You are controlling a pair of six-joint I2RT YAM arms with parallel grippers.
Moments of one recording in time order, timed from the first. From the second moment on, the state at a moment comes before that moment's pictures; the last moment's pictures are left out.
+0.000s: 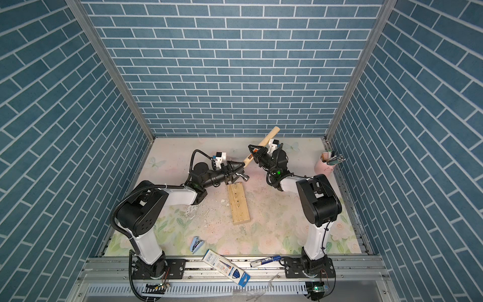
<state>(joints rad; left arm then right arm) -0.54 1.82 0.84 1.01 0.62 -1.42 0.40 1.87 0.99 0.89 -0.42 1.36</state>
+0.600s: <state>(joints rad) -0.42 1.62 1.01 0.32 0.68 -1.03 0.34 1.67 0.99 0.63 -0.45 1.13</state>
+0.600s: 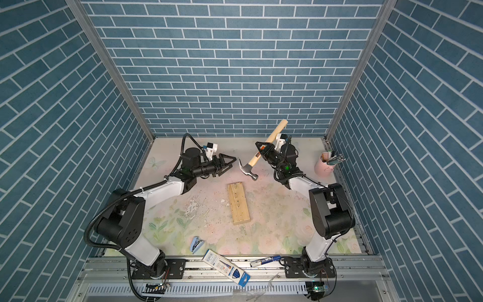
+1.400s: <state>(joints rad) -0.39 1.60 1.12 -0.11 0.79 -0.76 0.44 1.35 0.99 0.02 -0.39 0.47</state>
